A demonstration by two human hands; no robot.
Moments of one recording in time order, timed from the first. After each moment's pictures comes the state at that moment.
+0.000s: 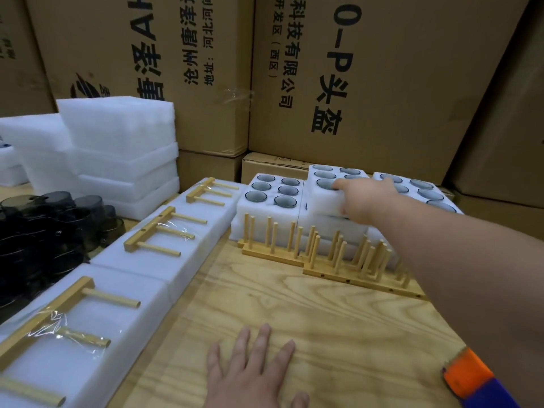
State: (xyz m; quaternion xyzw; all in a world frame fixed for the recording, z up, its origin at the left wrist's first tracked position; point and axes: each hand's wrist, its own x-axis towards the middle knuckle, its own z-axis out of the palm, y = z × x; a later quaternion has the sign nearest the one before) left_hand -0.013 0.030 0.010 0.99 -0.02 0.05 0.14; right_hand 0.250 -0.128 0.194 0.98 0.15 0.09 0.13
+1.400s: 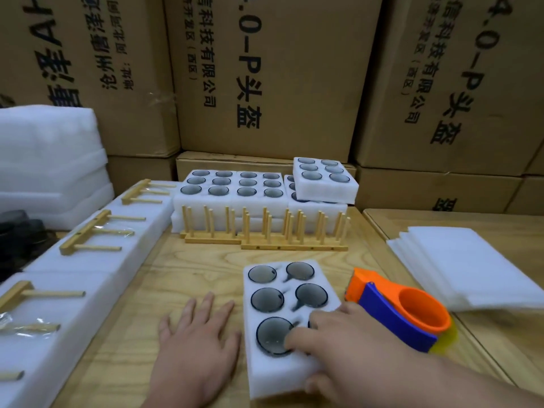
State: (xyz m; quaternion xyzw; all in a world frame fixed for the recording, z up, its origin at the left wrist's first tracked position) left_hand -0.024 0.028 0.006 0.98 0.02 0.03 0.18; right_hand -0.065 -0.216 0.125 0.95 0.31 -0.07 0.05
